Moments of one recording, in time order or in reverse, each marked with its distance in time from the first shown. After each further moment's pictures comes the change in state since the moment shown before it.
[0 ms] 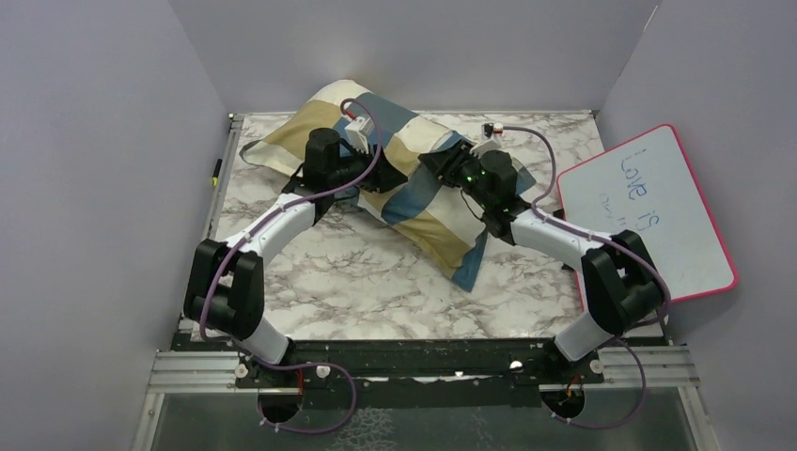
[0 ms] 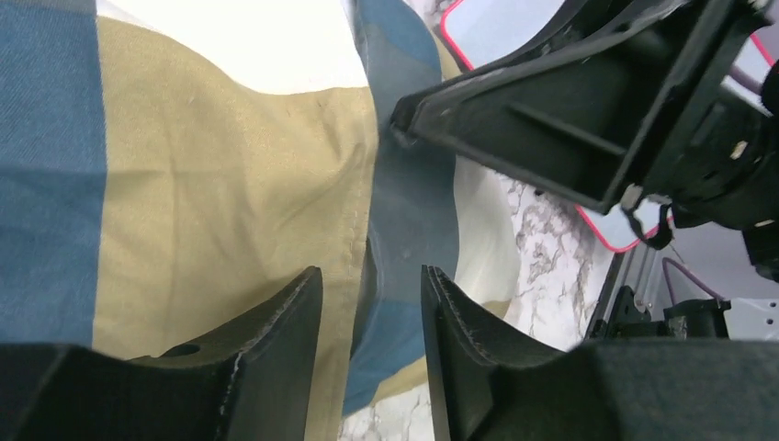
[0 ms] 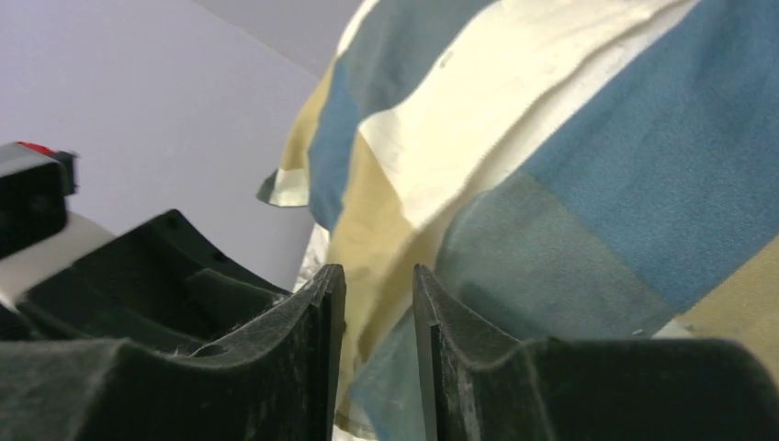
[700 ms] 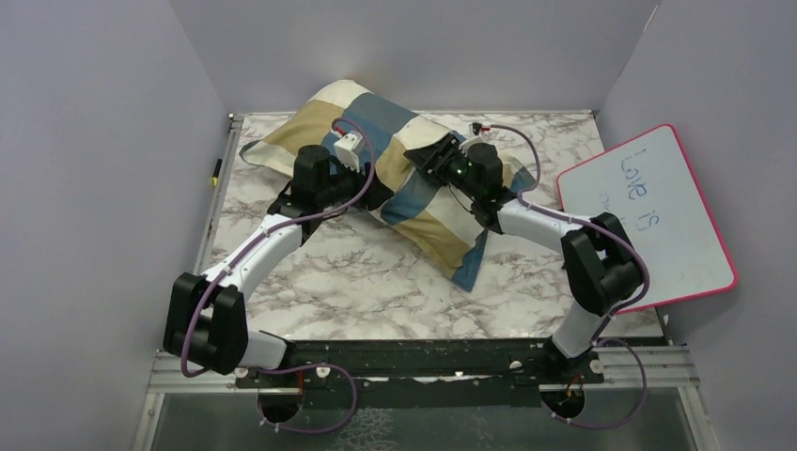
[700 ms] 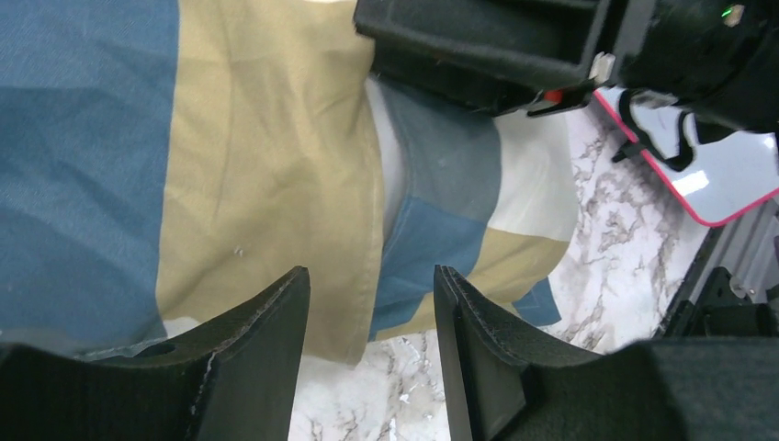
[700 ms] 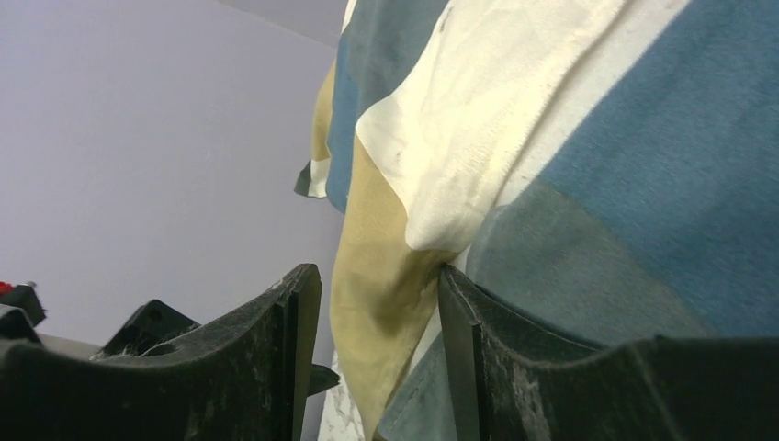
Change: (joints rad) left arm 0.008 -0.206 -0.132 -0.156 -0.127 0.182; right arm -0.001 0.116 0.084 0.021 -0.066 0.200
